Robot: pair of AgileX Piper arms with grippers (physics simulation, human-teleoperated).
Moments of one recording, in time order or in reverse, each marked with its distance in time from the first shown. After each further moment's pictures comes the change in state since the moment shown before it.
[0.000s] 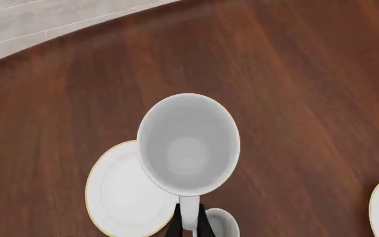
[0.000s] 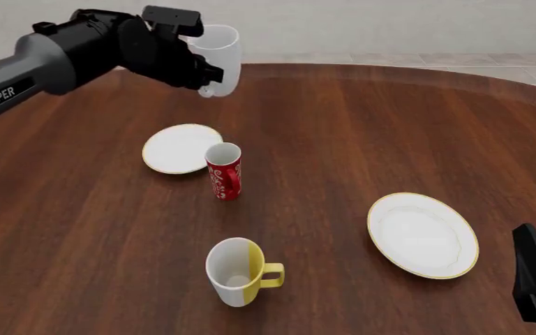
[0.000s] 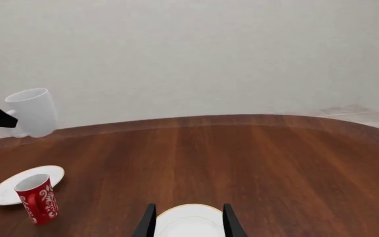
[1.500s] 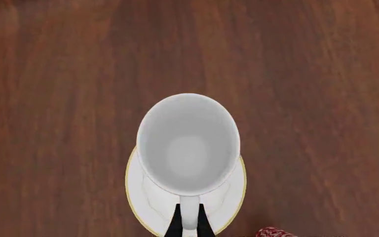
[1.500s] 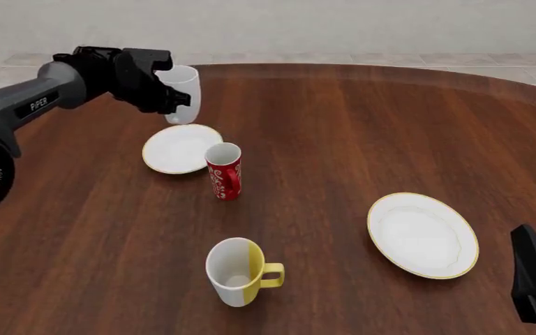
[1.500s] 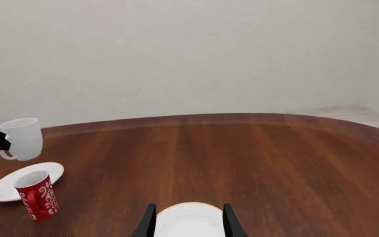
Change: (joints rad) left arm 0.179 0.225 -0.089 0.022 -0.014; right arm 0.005 0.000 -0.001 0.009 -0.011
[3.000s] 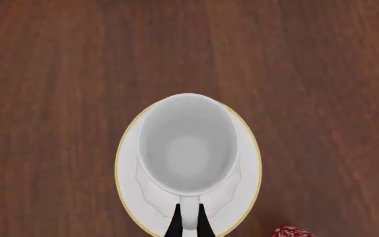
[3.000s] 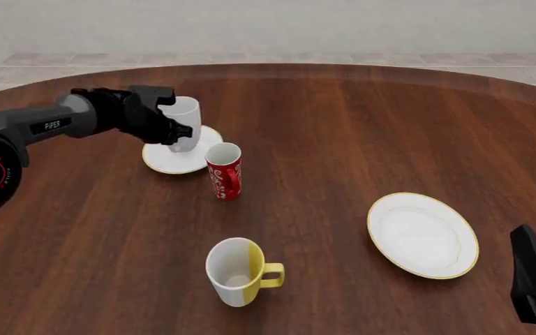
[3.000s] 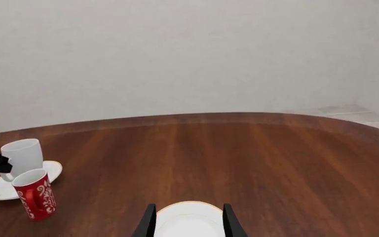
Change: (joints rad) left arm 0.008 0.030 0.209 -0.200 -0.010; right arm -0.003 0.000 0.003 0.001 -0.006
